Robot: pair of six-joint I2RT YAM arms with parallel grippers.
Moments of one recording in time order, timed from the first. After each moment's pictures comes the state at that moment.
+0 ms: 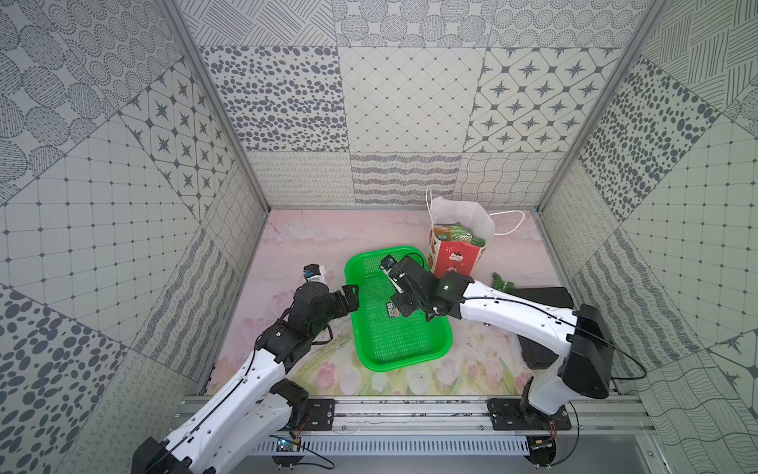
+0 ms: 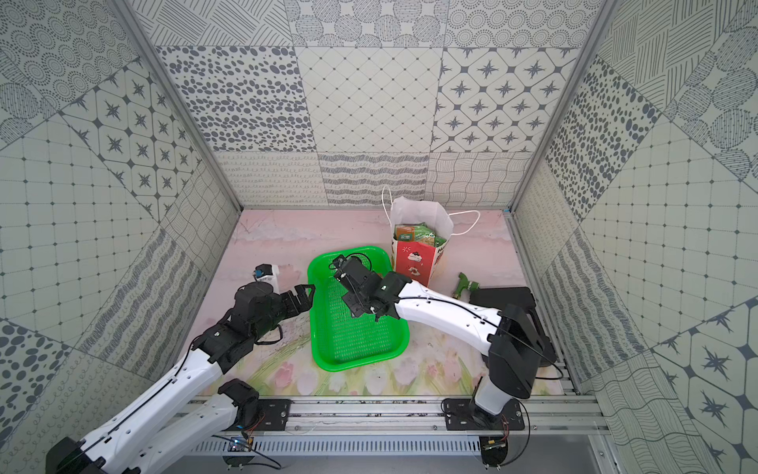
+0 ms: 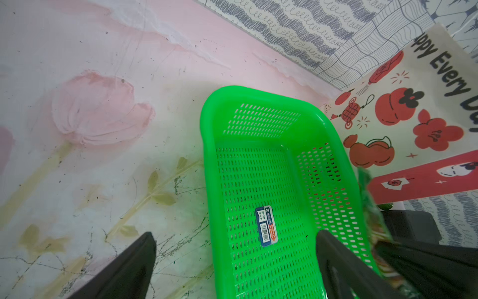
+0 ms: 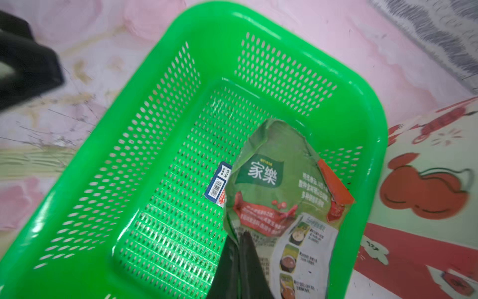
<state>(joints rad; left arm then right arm) -0.42 0.78 0.58 -0.33 -0.13 -0.65 1.02 1.57 1.36 -0.66 0.30 0.15</state>
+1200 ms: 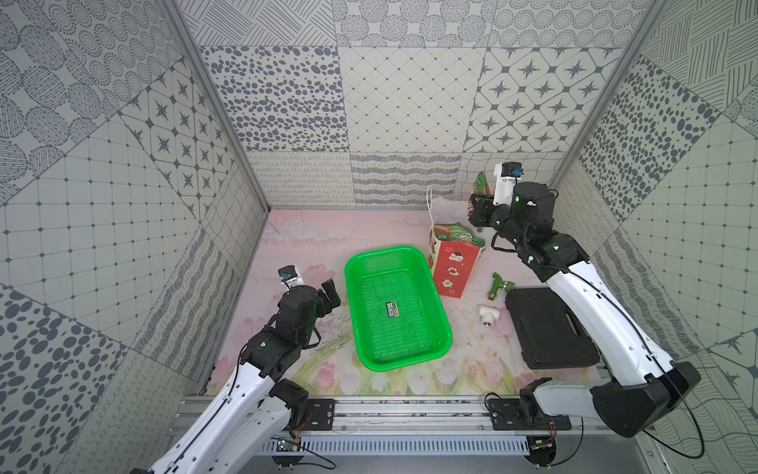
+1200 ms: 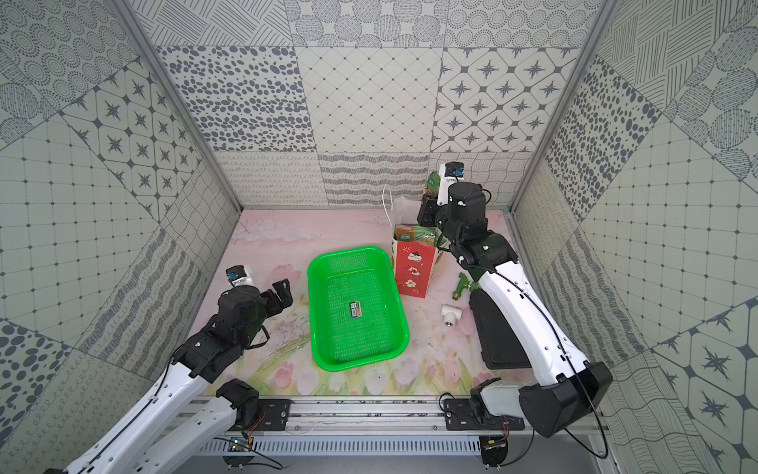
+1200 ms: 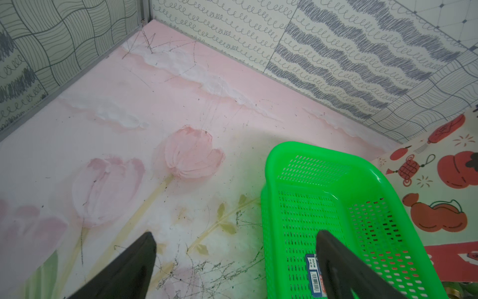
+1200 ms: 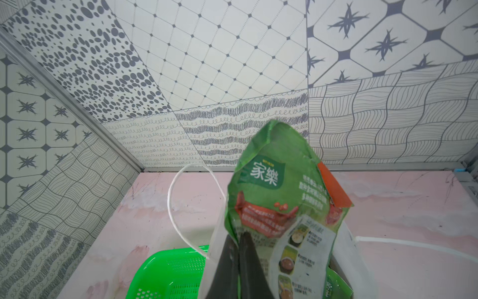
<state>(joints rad) -0.39 0.68 0.63 -0.48 -0.43 -0.60 0.39 1.35 1.49 -0.41 0.06 0.34</state>
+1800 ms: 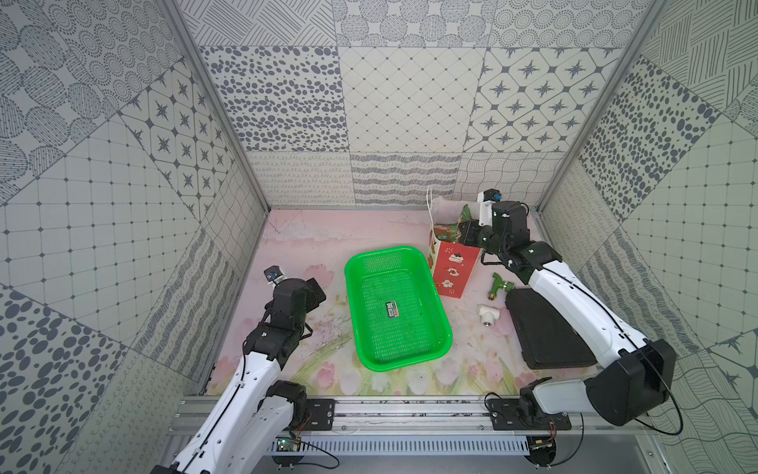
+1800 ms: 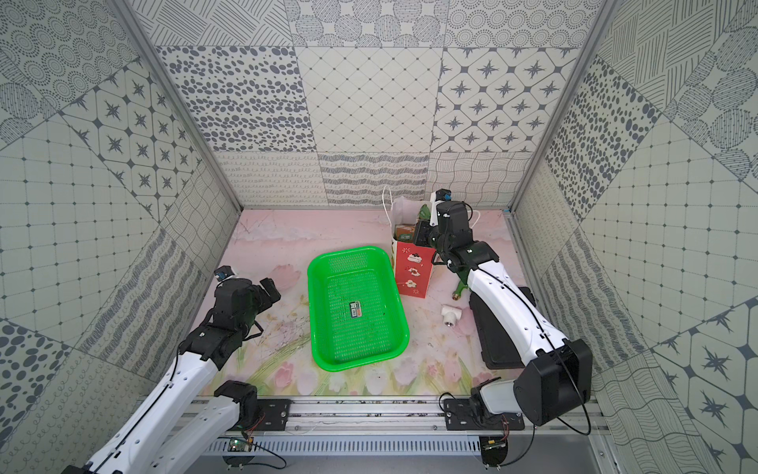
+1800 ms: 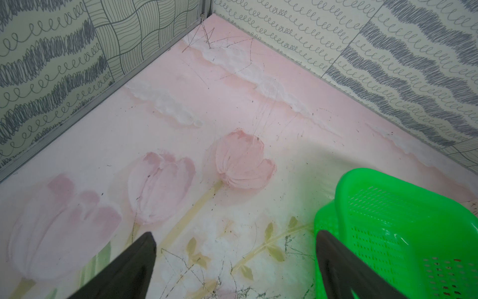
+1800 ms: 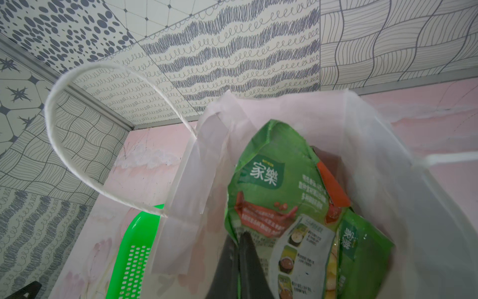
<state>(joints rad) -0.15 0.77 0.58 -0.42 -0.37 -0.57 0.37 1.38 1.28 -0.39 -0.06 0.43</state>
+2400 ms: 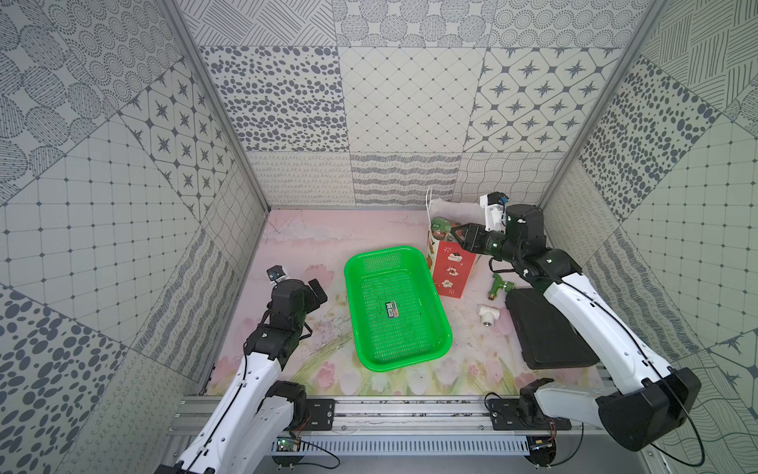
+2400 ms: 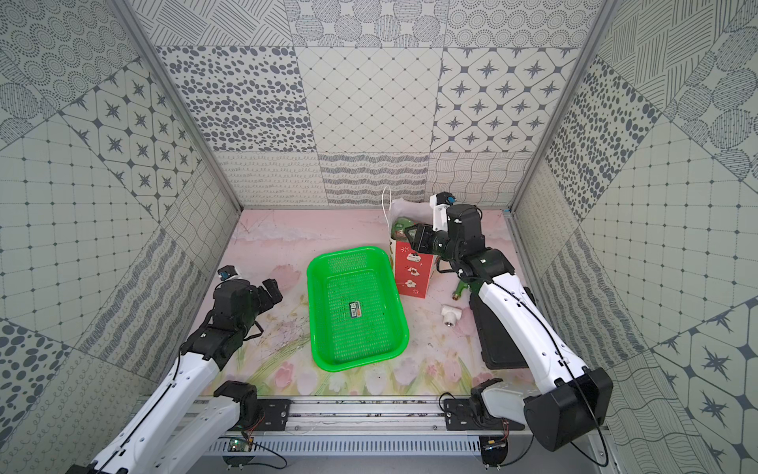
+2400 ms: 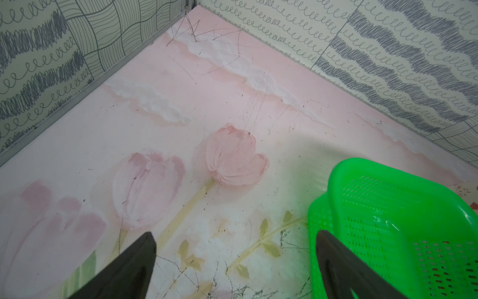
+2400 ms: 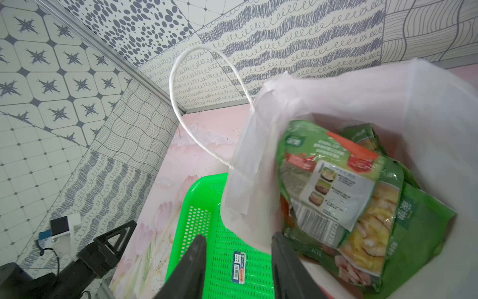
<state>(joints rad) -0.12 0.77 0.56 -0.37 -0.29 -0.52 0.37 1.24 1.28 -0.48 -0.26 0.49</state>
